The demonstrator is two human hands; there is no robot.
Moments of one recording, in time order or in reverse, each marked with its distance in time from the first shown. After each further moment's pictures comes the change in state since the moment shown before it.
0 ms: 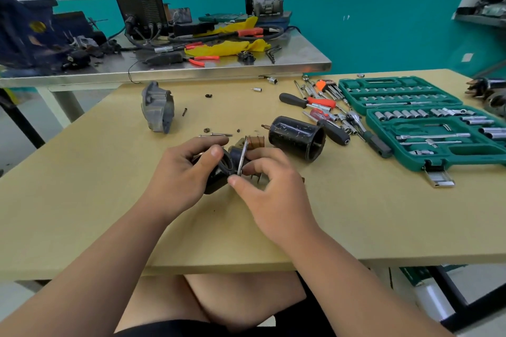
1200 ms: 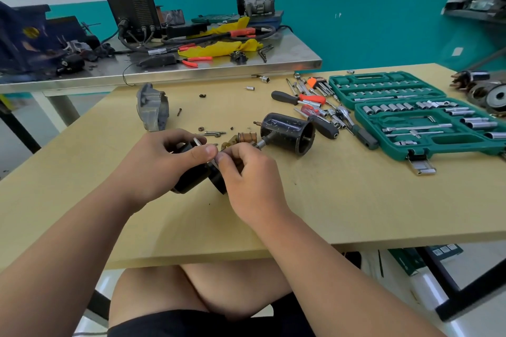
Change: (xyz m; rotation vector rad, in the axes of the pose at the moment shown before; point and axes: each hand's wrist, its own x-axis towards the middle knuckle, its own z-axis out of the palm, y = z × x) left_hand -0.008 0.052 -0.024 0.215 -0.059 -0.194; right_hand 0.003 -0.017 0.014 0.001 0.020 -0.059
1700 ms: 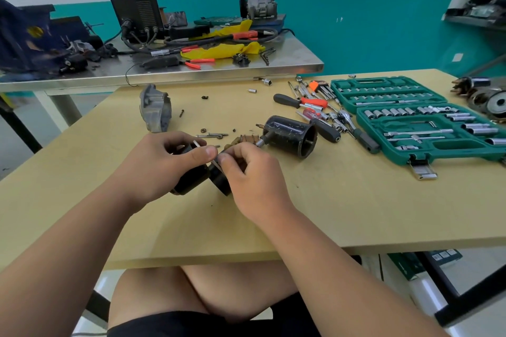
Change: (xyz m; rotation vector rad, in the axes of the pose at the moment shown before) left_hand -0.001 -0.002 -0.005 -0.009 -0.010 -0.033; right_hand 0.006 0.000 -0.002 -0.002 -0.057 0.048
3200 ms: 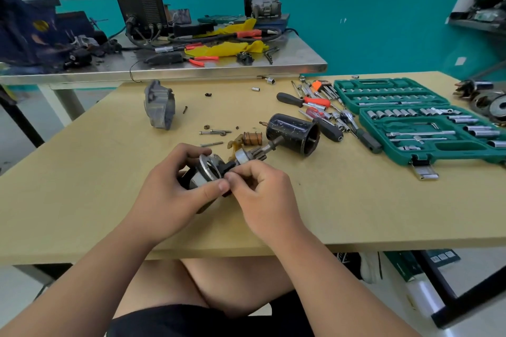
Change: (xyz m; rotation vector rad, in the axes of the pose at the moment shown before) left_hand -0.027 -0.038 0.025 -0.083 0.091 0.242; right_hand -0.030 0.008 -0.004 0.117 -0.007 0.073
